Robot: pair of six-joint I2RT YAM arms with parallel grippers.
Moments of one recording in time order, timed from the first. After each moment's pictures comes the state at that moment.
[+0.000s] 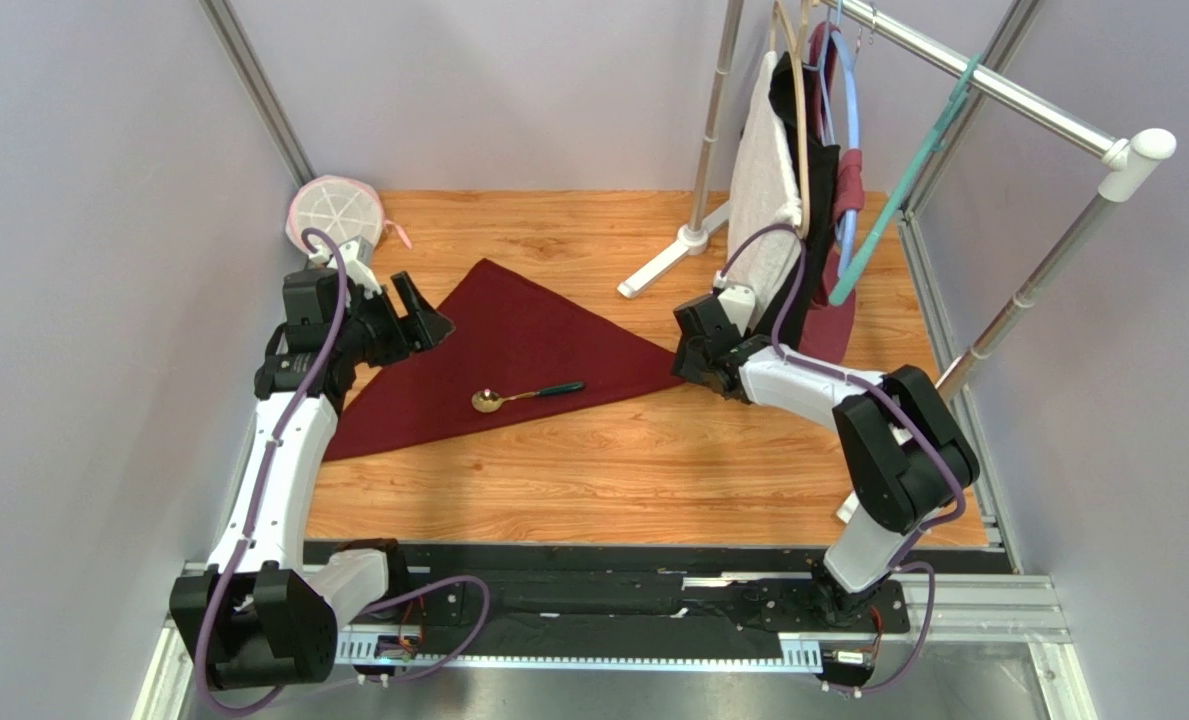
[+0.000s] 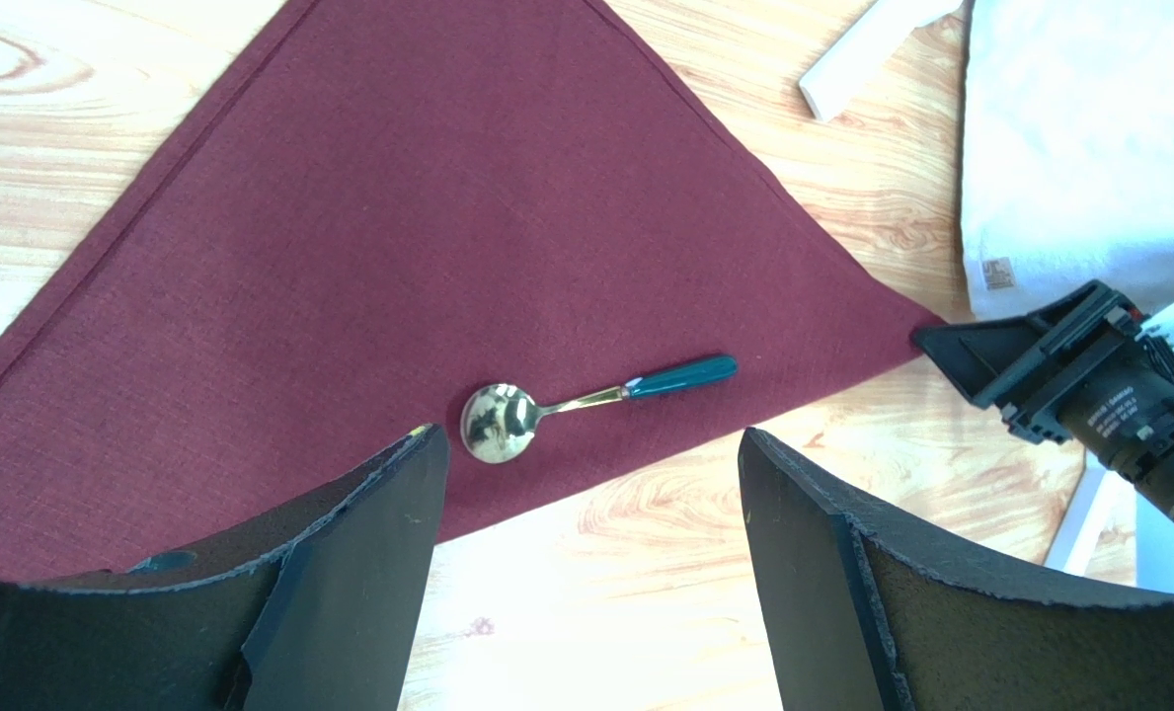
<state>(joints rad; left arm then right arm) 0.08 1.07 0.94 -0.48 0.38 -0.37 0.54 1.68 0.96 -0.19 0.39 0.70</state>
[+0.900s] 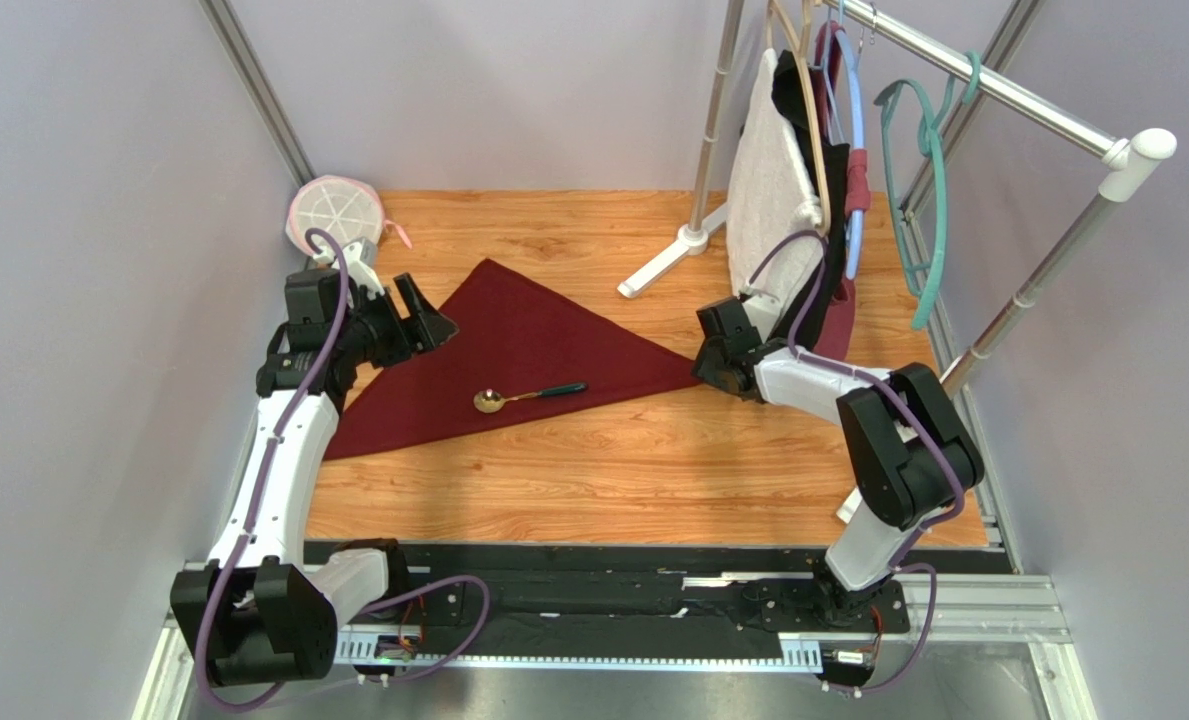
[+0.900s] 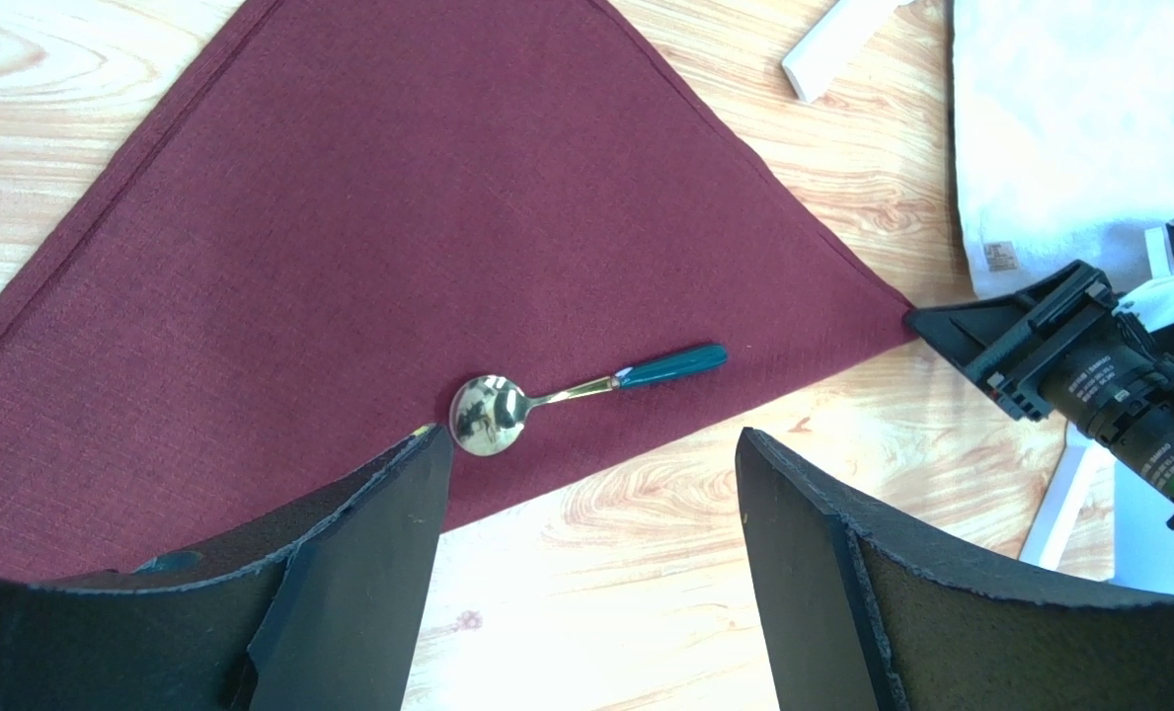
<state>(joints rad) 0.08 1.08 0.94 -0.48 0.42 -0.37 0.44 1.68 0.91 -0.17 0.35 0.76</state>
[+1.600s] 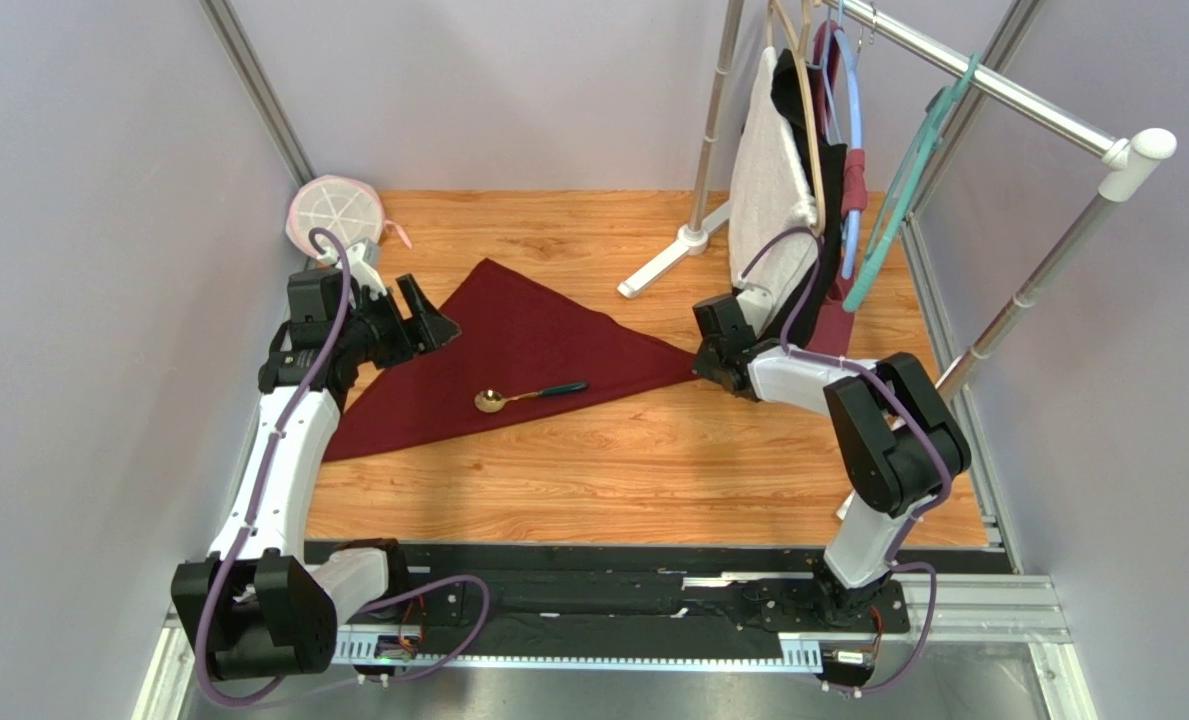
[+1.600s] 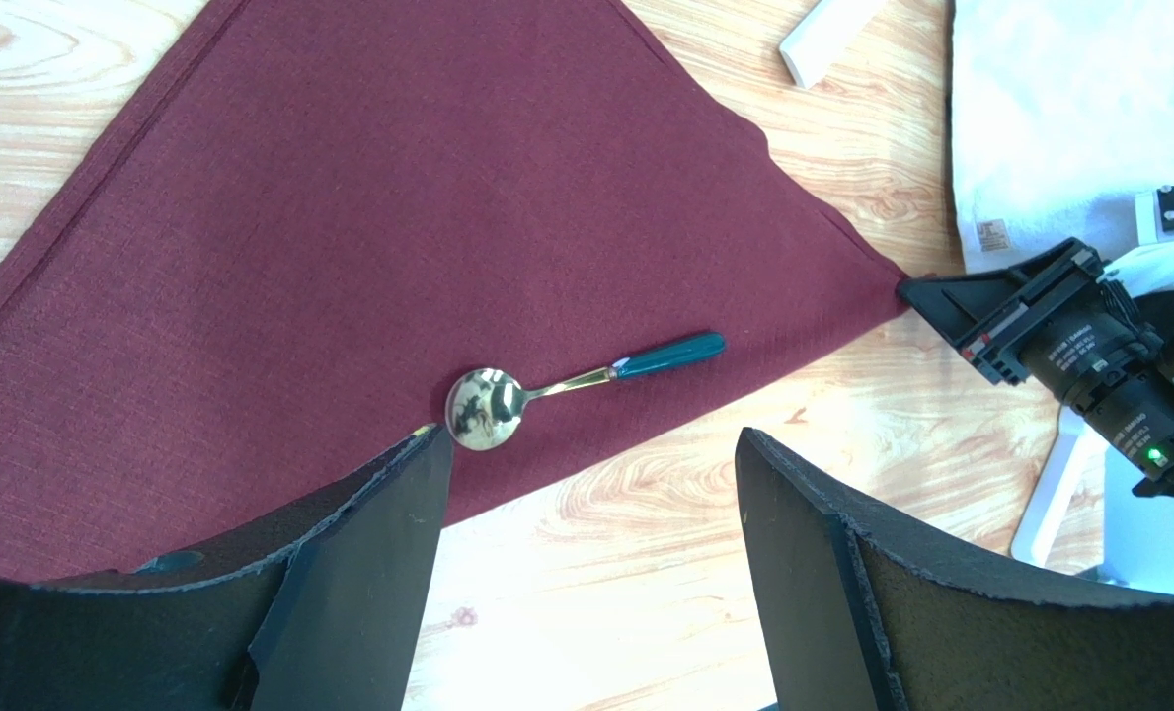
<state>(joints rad) 0.08 1.10 0.94 -0.48 0.44 -0.37 0.44 1.74 0.91 -0.04 0.34 0.72</state>
